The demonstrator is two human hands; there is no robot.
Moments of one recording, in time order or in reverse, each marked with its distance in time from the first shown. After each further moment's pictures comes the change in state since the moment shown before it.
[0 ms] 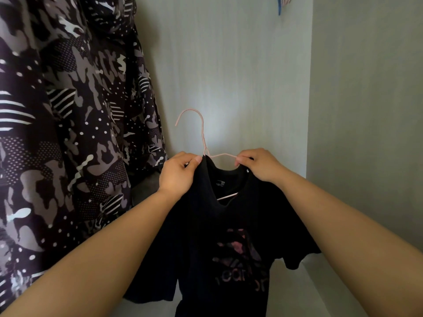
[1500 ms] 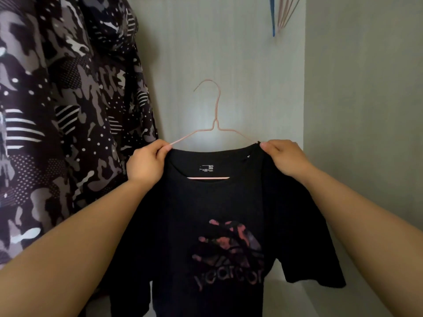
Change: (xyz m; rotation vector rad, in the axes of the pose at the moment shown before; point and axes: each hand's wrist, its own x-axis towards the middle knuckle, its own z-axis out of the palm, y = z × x) left_hand 0.055 0.000 -0.052 0.354 0.186 0.060; right_hand -0.002 -0.015 -0.067 -0.151 0.242 0.126
